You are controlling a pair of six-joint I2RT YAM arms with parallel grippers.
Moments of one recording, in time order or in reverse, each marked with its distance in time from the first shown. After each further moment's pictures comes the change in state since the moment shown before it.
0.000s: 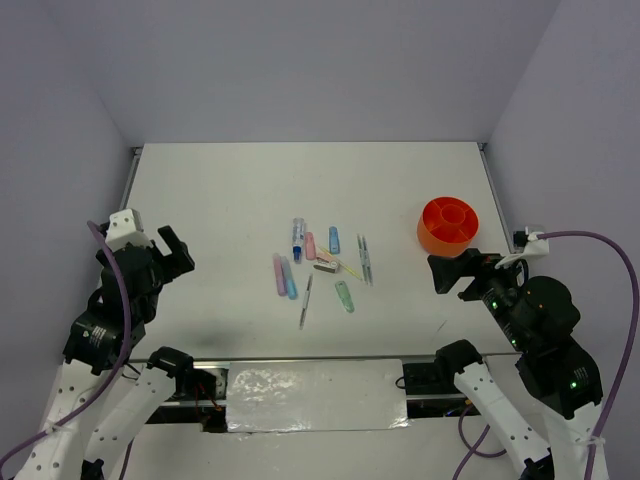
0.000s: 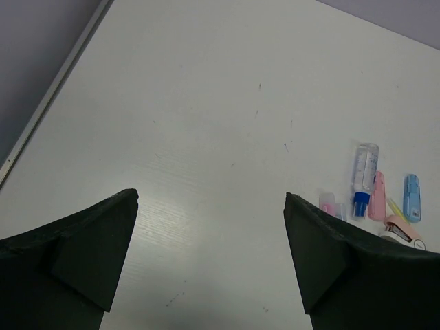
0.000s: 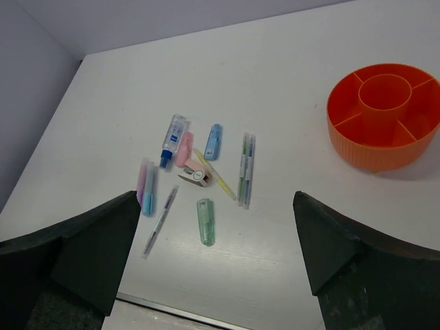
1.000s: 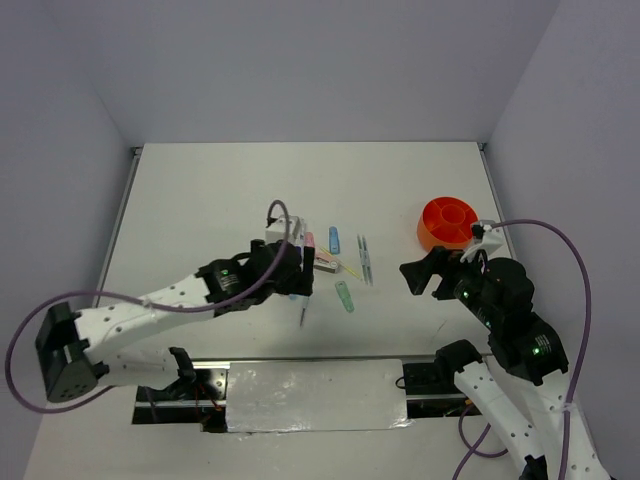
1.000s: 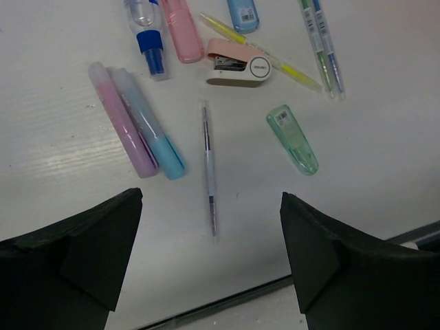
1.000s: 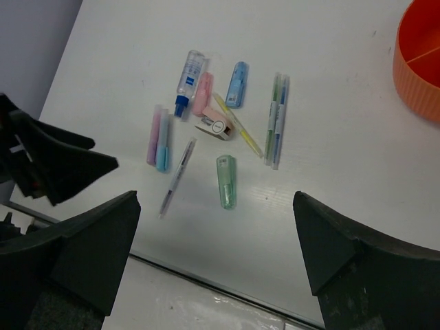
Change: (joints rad) left arm -0.682 0.648 0.069 0.233 0.085 -0.263; right arm -0.002 0.042 -0.199 0.074 -0.161 0.080
